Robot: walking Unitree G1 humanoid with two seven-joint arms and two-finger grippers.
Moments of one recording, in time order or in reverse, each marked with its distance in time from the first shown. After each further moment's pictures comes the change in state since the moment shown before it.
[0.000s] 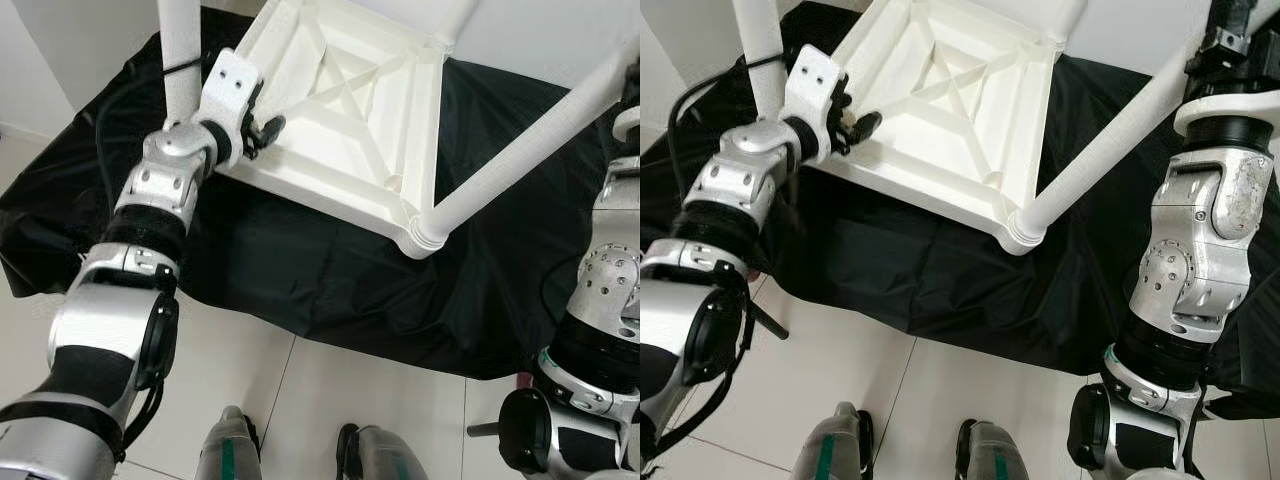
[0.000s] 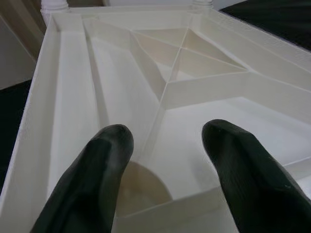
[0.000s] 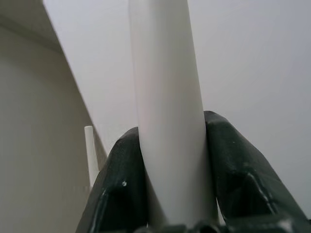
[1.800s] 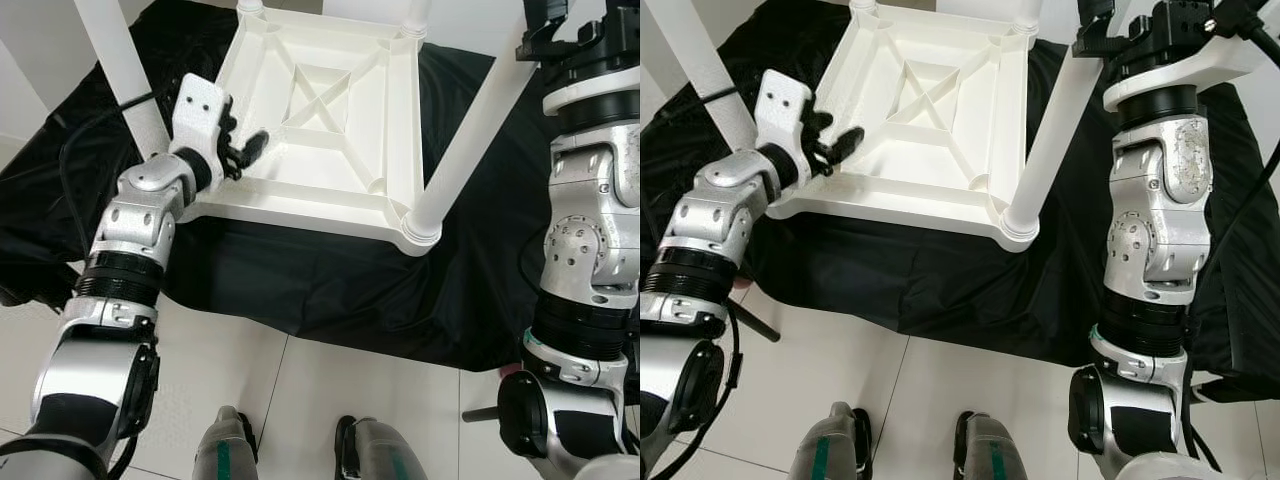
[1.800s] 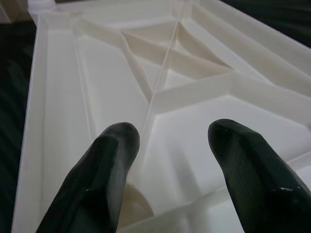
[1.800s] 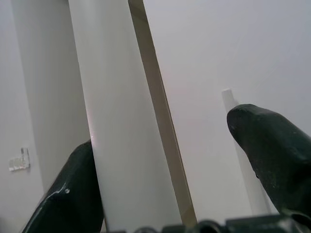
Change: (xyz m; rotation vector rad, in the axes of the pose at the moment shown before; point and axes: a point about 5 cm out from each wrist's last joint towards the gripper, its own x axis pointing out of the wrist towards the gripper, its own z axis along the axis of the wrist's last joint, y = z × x) left arm -0.025 -0.013 -0.045 -0.214 -0.015 -0.023; right arm 0.015 0.063 -0.003 0.059 -0.024 0.440
